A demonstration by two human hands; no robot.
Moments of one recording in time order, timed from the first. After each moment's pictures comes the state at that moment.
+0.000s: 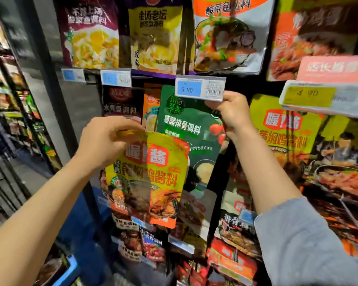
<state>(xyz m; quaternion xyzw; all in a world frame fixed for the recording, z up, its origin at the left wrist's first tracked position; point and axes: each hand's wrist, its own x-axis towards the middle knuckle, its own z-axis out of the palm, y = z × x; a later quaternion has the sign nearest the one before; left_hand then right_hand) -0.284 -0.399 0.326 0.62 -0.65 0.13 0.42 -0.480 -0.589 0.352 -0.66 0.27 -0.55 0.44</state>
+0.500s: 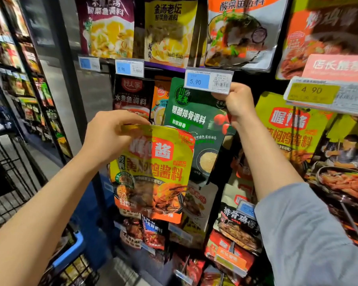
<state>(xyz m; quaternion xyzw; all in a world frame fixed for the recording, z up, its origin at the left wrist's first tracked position) -0.297 -0.374 0.316 0.64 -0.62 0.15 0.43 -0.475 -0.596 0.358 -0.67 0.27 -0.53 0.43</state>
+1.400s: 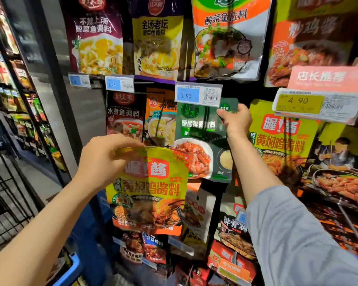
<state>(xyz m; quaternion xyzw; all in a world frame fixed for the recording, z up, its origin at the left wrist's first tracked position) -0.296 -0.377 0.308 0.64 -0.64 0.15 0.40 -0.483 -0.643 0.322 -0.58 0.45 -0.60 0.33</state>
